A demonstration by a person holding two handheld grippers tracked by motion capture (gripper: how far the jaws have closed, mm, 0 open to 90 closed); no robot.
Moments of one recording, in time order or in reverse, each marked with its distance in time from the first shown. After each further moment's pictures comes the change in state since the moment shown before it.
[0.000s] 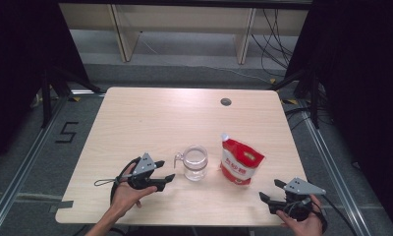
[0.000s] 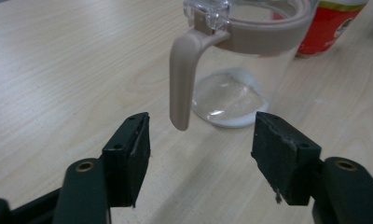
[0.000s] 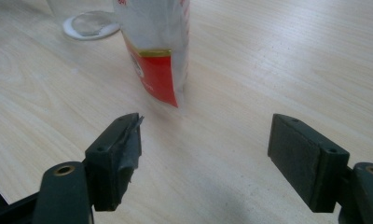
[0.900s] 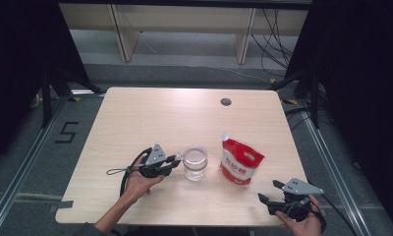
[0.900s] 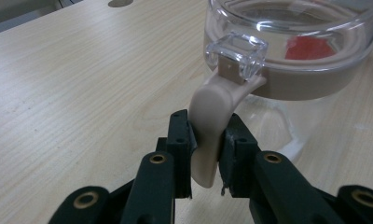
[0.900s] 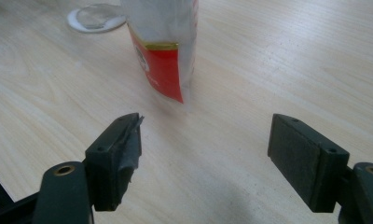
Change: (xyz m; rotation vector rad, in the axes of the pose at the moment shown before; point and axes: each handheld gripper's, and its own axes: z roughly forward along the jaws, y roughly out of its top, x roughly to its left) left arm 0.009 0.017 0.033 -0.023 0.002 0.074; right arm -0.001 -0.001 0.003 0.014 0.009 -0.043
